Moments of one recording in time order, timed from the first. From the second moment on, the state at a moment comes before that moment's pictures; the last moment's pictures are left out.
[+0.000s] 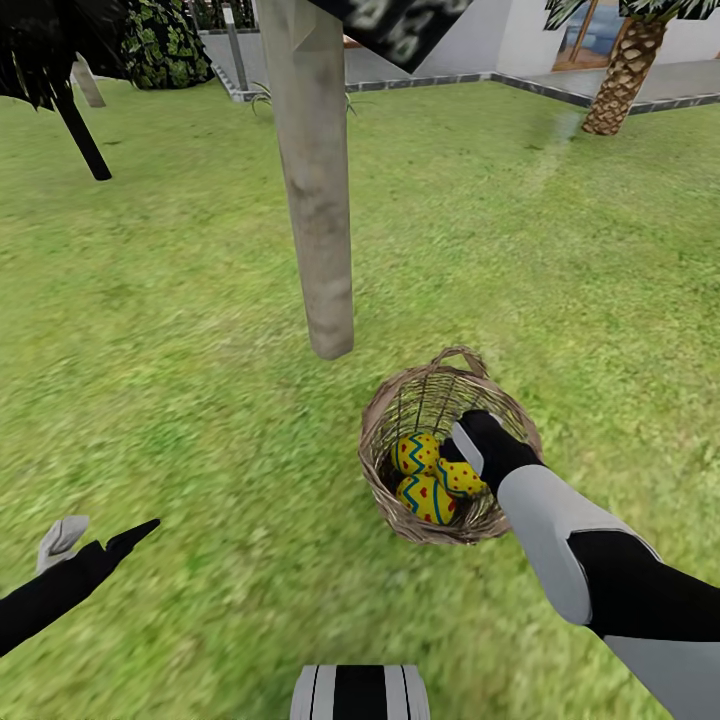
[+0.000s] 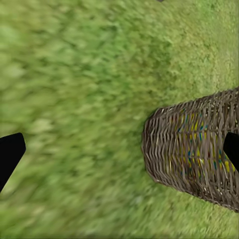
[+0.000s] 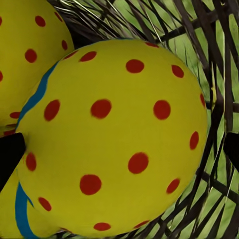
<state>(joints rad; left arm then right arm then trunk) -0.16 0.13 0.67 -1.62 0.48 1.01 -0.66 -1.15 0.07 0.02 -0.36 -0.07 0.75 -0.33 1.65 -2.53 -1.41</state>
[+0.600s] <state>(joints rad) -0.16 0.13 0.67 -1.62 0.48 1.01 -0.66 -1.15 0.08 0.02 -0.36 -0.07 0.75 -0.32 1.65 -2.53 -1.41</state>
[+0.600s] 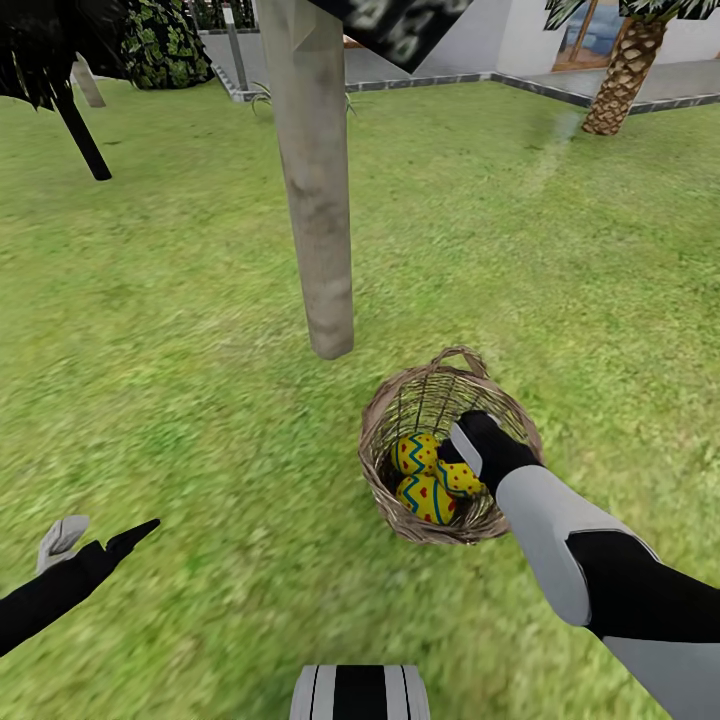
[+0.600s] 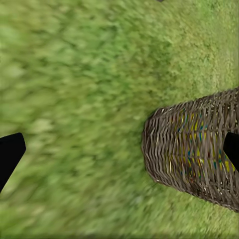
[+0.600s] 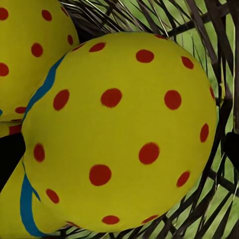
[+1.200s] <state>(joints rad) -0.16 0.13 0.67 -1.62 0.48 1.01 -0.66 -1.15 0.08 0.02 -0.36 -0.07 0.75 -0.32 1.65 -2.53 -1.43</state>
